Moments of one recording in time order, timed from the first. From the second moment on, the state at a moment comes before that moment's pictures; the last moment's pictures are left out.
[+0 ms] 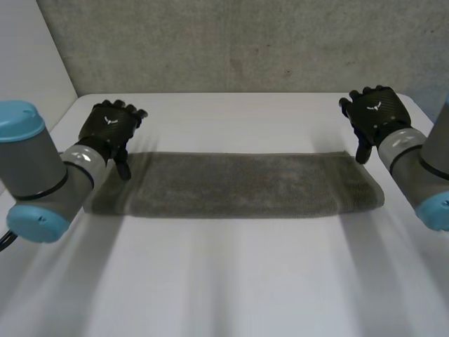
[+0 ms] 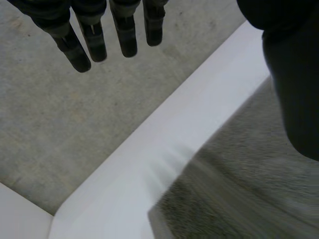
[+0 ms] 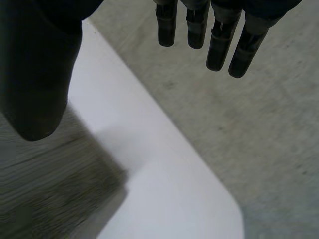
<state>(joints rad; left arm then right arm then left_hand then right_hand) 4.46 -2.06 -1.46 3.39 -1.42 3.61 1.81 -1.10 1.34 -0.11 1.47 2.56 0.27 0.26 0.25 0.26 0.22 0.23 0.25 0.25 0.26 0.06</state>
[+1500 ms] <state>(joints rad) 4.51 -1.80 -1.85 3.50 -1.30 3.45 1.54 -1.11 1.31 -0.01 1.43 2.40 0.27 0.26 0.24 0.26 0.22 1.33 1.34 1.34 1.35 1.18</state>
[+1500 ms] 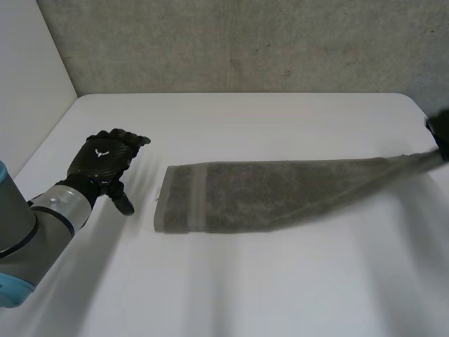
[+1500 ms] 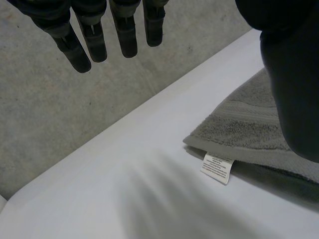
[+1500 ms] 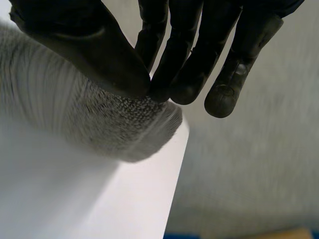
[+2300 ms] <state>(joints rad) 4.53 -1.79 -1.85 3.54 -1.30 3.42 2.42 -0.80 1.10 -0.17 1.26 2.64 0.27 0.26 0.24 0.26 0.22 1.36 1.34 1.34 1.35 1.18</state>
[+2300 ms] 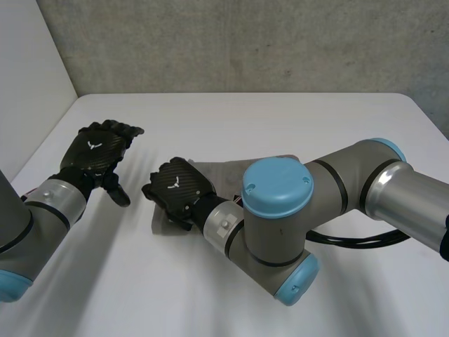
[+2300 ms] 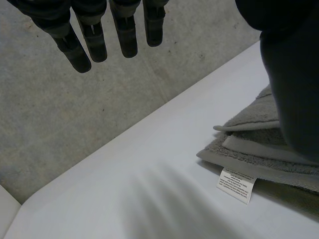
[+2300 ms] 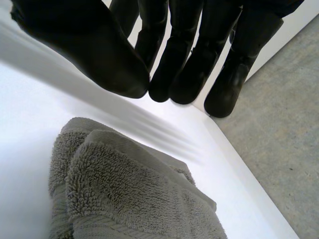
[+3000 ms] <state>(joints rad) 4.35 -1.81 -1.85 3.54 -1.31 3.42 1.98 -1.11 1.65 -0.16 1.40 2.66 0.27 0.26 0.24 0.26 0.22 0.52 0.51 0.52 0.51 0.35</state>
